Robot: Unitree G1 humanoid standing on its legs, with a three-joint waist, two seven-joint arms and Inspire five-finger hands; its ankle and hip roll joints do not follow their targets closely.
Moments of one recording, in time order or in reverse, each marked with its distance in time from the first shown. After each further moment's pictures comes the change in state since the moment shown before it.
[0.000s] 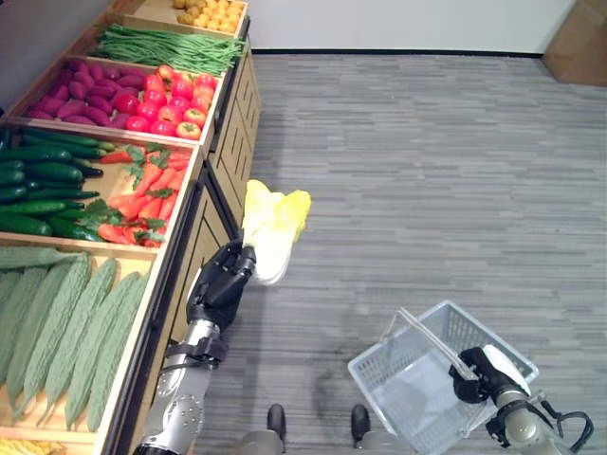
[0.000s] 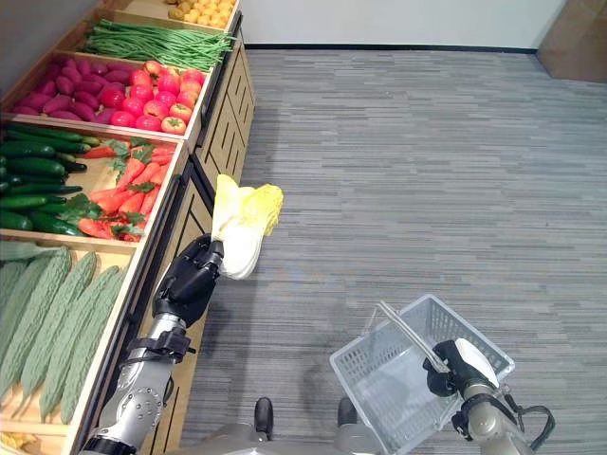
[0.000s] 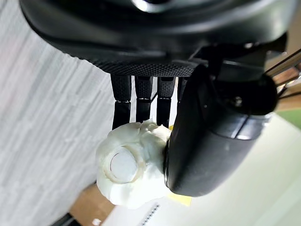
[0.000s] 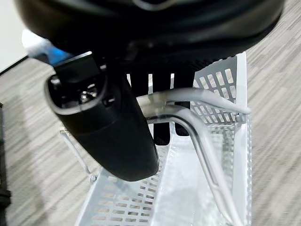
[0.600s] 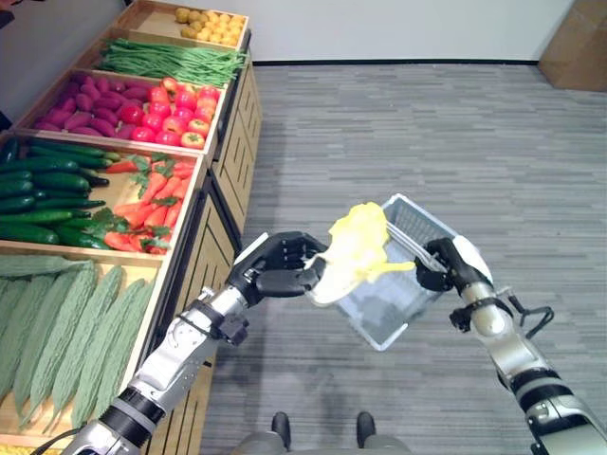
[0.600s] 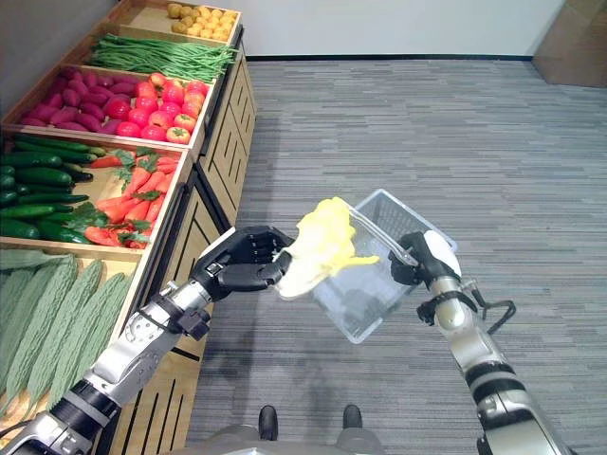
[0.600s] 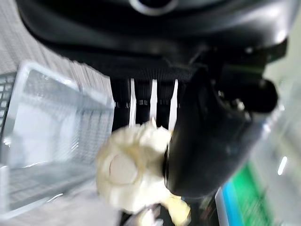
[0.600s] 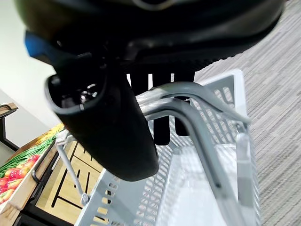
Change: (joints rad) left arm -0.373 0.311 -0.398 -0.052 0.355 0.000 -0.087; right arm -0.479 -0.044 0.178 -0.043 0.149 -0.015 -0.029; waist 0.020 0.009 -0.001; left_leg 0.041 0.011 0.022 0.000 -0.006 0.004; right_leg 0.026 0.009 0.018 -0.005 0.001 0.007
